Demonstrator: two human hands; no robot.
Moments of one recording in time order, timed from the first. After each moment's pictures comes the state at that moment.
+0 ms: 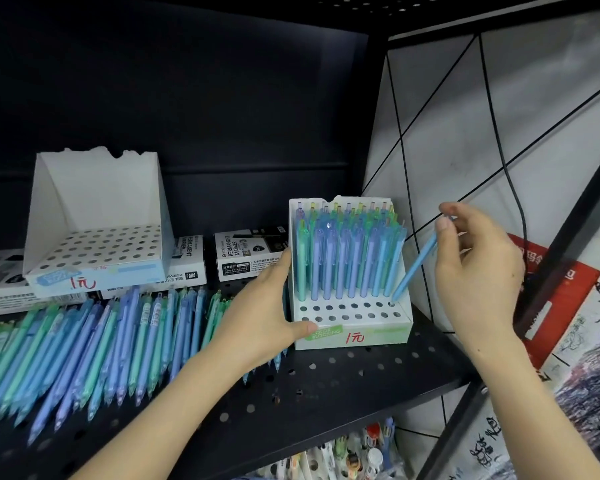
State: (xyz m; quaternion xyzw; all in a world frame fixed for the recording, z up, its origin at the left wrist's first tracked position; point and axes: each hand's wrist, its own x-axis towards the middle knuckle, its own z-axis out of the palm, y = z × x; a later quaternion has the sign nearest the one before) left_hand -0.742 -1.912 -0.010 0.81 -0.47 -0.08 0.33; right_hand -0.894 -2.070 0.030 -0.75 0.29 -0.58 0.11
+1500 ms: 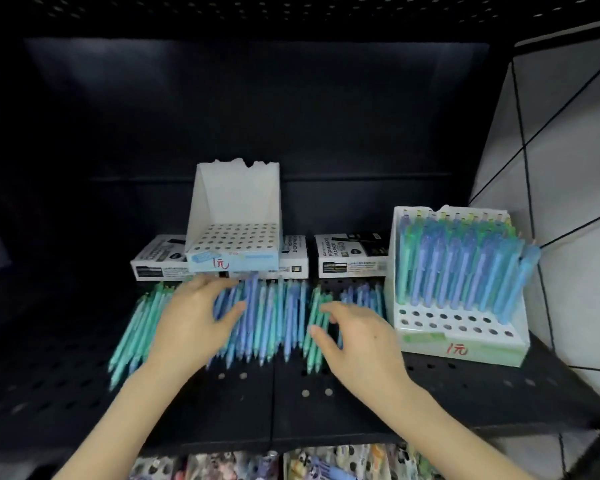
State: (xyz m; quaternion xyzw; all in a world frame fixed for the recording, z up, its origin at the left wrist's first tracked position) left_hand -0.679 -1.750 -0.022 0.91 -0.28 0.17 0.26; right_hand -0.799 -1.932 -0.036 -0.95 0.07 -0.26 0.17
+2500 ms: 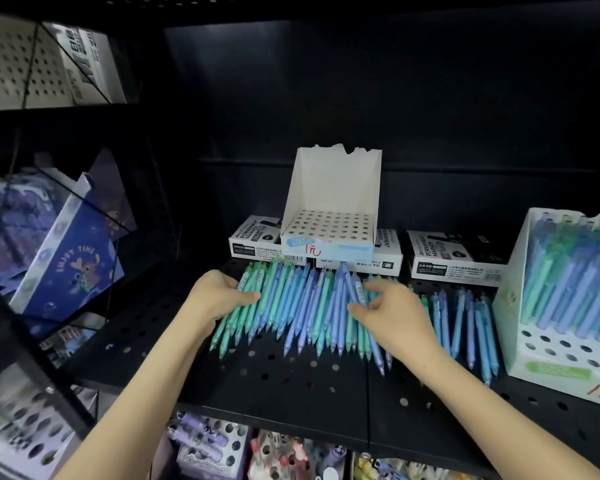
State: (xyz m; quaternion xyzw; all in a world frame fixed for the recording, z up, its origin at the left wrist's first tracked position) left_hand -0.627 -1.680 -0.016 0.90 0.03 -0.07 0.44; right_hand -0.728 -1.890 -0.025 -0.92 0.12 -0.14 0.35
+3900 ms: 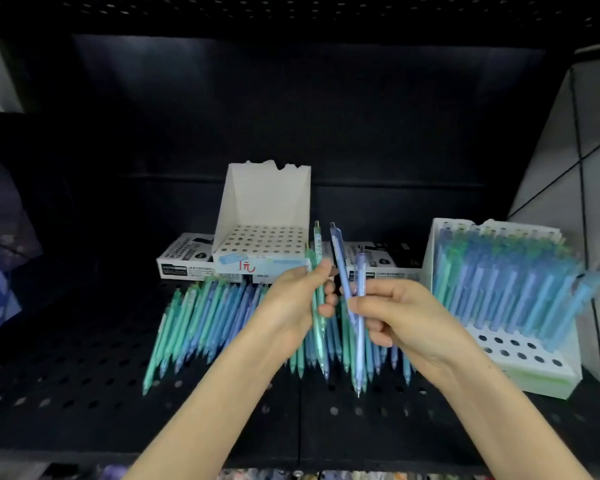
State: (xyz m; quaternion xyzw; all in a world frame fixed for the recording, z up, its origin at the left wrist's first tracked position) left_hand -0.699 -1.831 0.014 0.56 -0.13 -0.28 0.77; right_hand -0.789 -1.946 0.019 -0.73 0.09 -0.09 0.67
